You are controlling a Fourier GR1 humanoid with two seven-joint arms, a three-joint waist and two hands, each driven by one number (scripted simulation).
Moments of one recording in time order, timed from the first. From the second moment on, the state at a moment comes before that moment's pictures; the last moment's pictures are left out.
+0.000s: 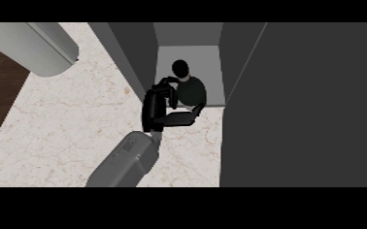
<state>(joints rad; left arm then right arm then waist) -0.51 0.00 -0.47 -0.90 0.63 0.48 -0.57 0.05 -0.07 -0.08 -2.28 -0.26 0.29 0.35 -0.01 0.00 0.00</state>
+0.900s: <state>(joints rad) -0.73 0.00 -0.46 -0.55 0.90 0.29 -0.70 0.10 -0.06 -0.08 -2.26 -0.26 0.33 0.30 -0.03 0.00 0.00</state>
